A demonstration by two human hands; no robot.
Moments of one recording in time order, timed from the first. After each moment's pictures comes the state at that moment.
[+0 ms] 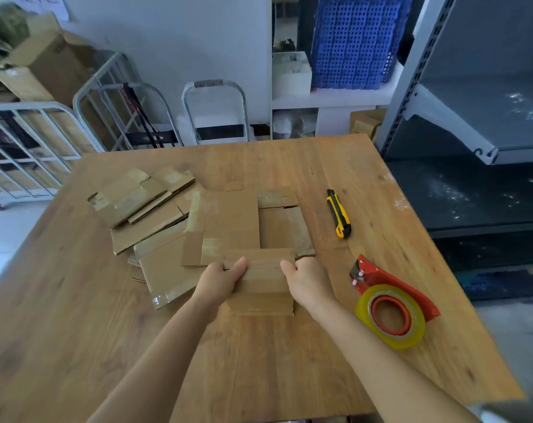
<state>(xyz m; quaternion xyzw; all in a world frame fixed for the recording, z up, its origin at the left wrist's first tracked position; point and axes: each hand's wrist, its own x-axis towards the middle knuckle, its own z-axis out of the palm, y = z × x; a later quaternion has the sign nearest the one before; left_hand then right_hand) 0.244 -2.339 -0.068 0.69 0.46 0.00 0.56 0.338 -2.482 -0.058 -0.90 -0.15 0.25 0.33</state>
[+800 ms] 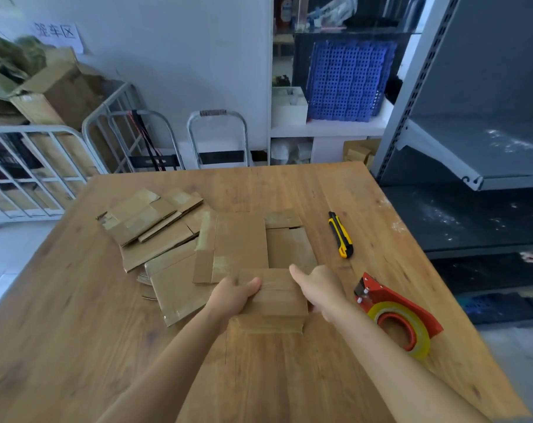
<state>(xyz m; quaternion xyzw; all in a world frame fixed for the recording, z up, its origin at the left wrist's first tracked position) 0.235 -2.332 -0.054 0.68 0.42 -0.03 0.60 0.338 -2.473 -0.037 -0.88 -0.05 0.28 0.39</state>
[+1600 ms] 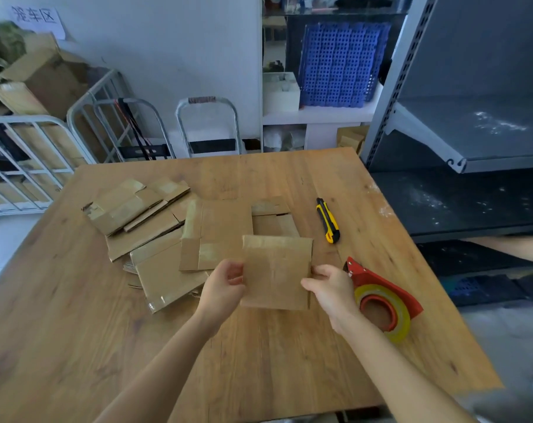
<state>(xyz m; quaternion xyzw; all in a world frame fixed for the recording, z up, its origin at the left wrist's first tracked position) 0.226 -2.360 -0.061 0.71 0.35 0.06 0.60 0.337 -2.531 -0.063 -0.78 0.01 0.27 0.56</state>
